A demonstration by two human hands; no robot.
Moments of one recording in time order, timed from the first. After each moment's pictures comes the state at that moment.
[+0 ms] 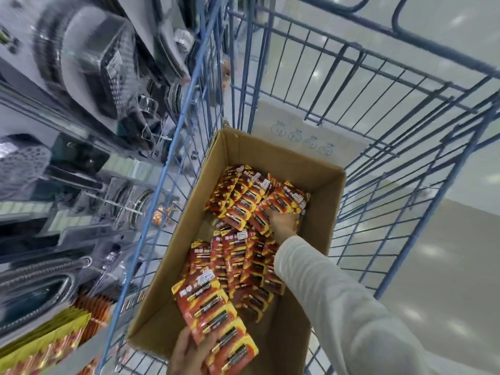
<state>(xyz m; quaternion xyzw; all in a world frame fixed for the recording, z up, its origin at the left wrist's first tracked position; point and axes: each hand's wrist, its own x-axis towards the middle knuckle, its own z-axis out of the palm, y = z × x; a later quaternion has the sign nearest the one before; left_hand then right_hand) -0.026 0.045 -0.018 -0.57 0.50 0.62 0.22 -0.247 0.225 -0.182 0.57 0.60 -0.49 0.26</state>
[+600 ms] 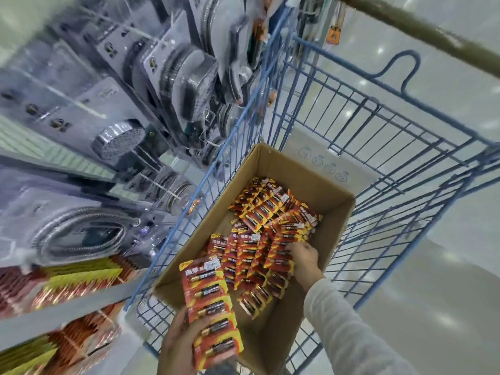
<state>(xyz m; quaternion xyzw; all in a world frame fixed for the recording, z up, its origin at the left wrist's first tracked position) 0.006 0.046 0.034 -0.54 0.43 0.72 0.10 -0.180 0.247 -0.087 0.51 0.58 -0.57 0.29</state>
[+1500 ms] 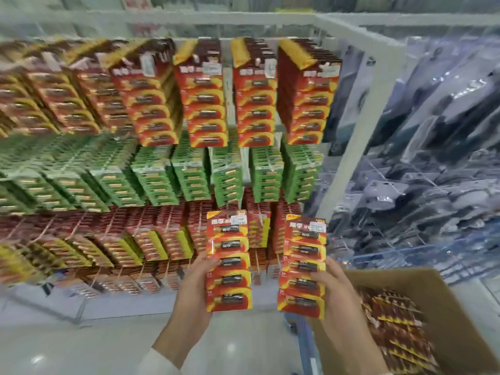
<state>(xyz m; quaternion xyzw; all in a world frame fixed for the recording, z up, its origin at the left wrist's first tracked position) 0.367 -0.024 0.268 -0.40 0.31 0.78 -0.37 0.148 0.091 0.271 -0.08 0.55 -0.66 0.50</state>
